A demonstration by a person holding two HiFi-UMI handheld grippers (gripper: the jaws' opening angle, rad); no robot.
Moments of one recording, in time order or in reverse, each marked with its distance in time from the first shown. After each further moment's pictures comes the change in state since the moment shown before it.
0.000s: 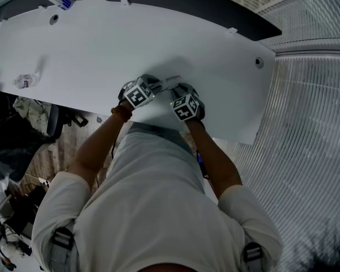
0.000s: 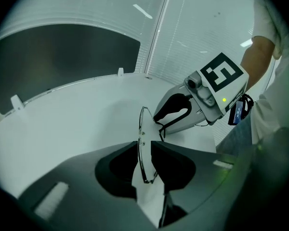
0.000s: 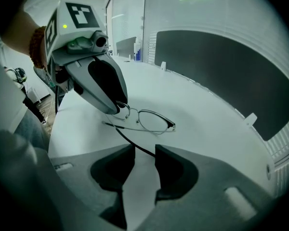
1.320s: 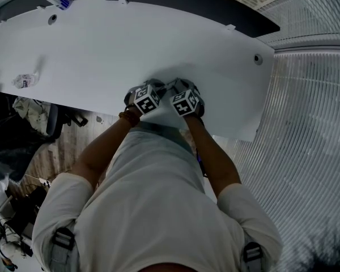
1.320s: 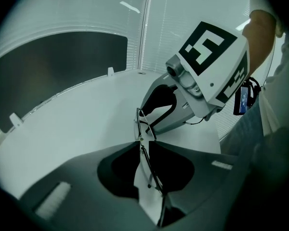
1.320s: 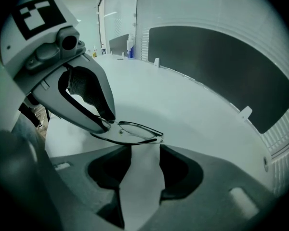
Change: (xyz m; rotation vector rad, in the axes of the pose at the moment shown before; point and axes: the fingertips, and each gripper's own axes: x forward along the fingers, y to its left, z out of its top) left arm 0.025 -0.033 0.000 0.112 0.049 0.066; right arm 0.000 -0.013 -0.005 0.056 0.032 -0.038
